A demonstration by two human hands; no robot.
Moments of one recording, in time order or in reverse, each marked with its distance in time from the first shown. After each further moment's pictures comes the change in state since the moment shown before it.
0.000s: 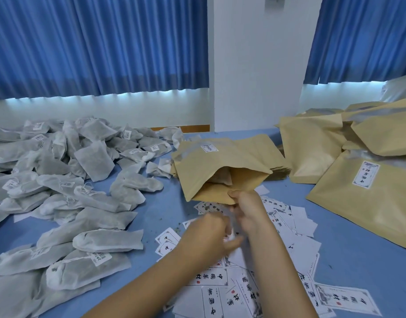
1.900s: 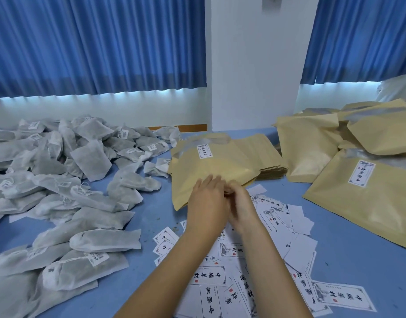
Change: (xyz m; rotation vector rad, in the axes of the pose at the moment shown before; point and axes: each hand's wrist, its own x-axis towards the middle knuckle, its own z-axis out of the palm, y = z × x) left_hand 0.047 0.002 -0.002 0.195 0.258 -0.069; right_hand -0.014 0.004 0.008 0.235 -0.256 -0.013
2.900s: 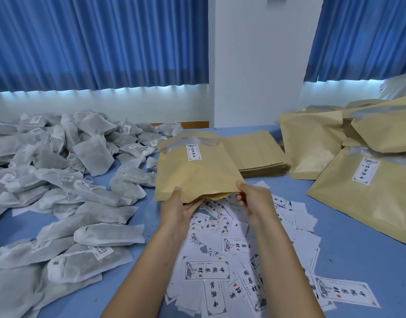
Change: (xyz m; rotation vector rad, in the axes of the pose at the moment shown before) left_hand -0.012 -0.054 0.003 -1.992 0.290 -0.990; right_hand 0.016 -0.006 -0.030 -0.365 0.343 -0.095
